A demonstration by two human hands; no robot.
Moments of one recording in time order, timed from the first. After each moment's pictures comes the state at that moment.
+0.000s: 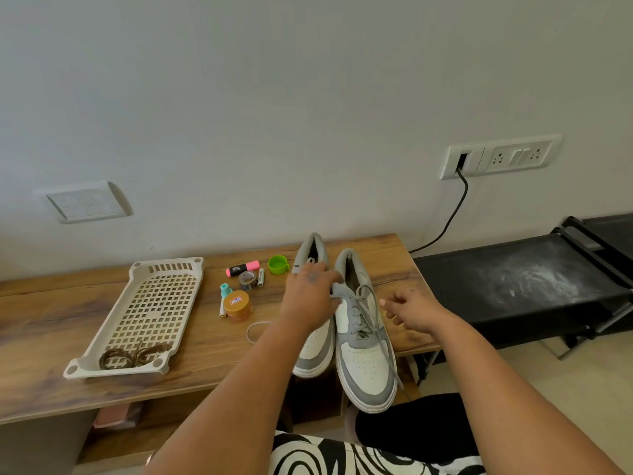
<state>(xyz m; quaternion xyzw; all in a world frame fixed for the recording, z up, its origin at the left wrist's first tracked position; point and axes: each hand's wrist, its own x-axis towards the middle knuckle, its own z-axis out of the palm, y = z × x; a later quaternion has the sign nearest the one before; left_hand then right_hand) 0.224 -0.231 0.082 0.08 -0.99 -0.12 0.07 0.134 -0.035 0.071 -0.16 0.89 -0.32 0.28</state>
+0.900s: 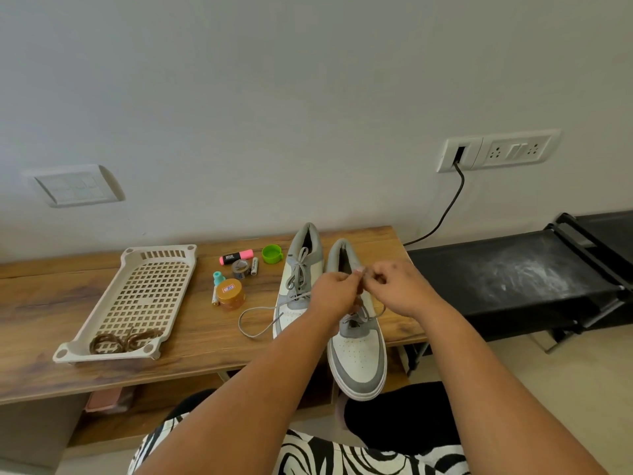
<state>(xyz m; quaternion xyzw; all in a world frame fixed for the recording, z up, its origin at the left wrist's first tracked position) 0.212 -0.171 0.080 0.29 -0.69 -0.66 0.02 0.155 -0.049 0.108 -0.29 0.89 -0.31 0.13</state>
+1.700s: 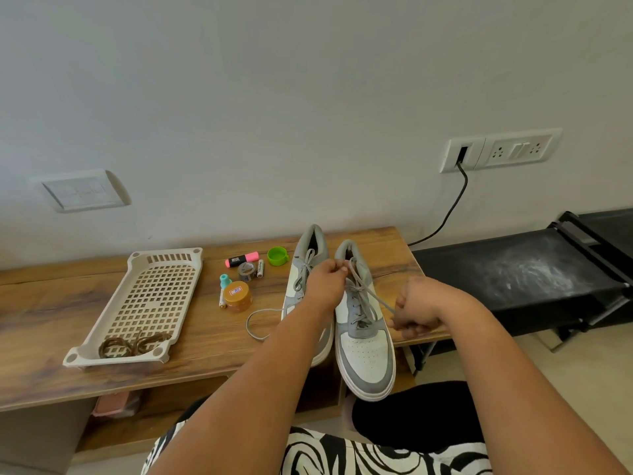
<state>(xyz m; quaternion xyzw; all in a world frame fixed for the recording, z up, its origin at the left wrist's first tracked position) 0.210 -0.198 0.076 0.25 -0.70 -0.66 0.09 0.164 -0.037 0.136 -0.16 0.89 -0.18 0.38</state>
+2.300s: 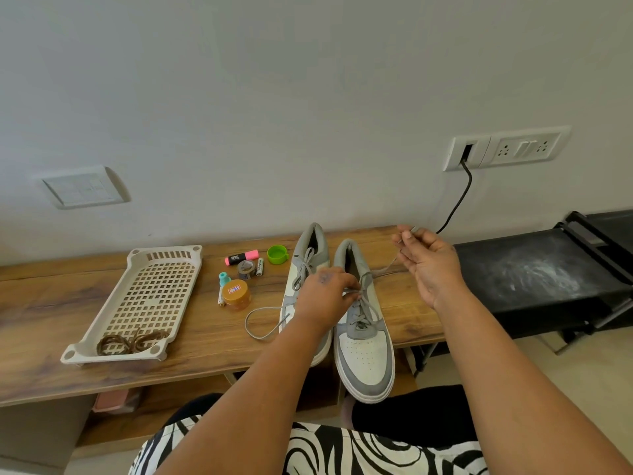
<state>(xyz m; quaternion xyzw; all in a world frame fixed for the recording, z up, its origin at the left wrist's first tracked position) 0.215 -0.211 0.049 0.03 -0.96 -0.24 0.16 0.124 -0.048 0.105 -0.05 0.60 -0.78 0.14</state>
